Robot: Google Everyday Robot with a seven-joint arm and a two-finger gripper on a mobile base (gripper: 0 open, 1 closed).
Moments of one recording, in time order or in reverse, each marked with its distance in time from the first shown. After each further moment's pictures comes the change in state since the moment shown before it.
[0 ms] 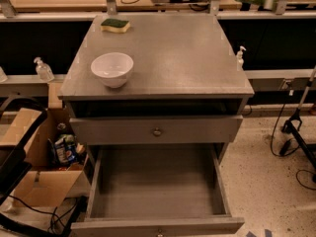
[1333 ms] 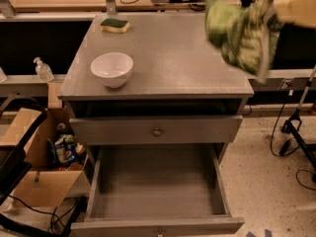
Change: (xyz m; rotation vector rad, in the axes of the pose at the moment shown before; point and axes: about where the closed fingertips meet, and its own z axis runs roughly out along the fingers) arm 0.061 0.113 -0.065 -0.076 0.009 0.042
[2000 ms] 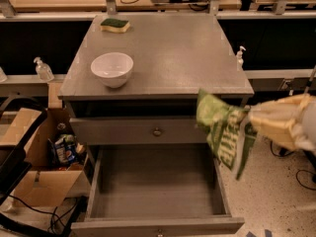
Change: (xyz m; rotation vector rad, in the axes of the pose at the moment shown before) arm 0.131 0.113 0.012 -0.152 0.073 0.077
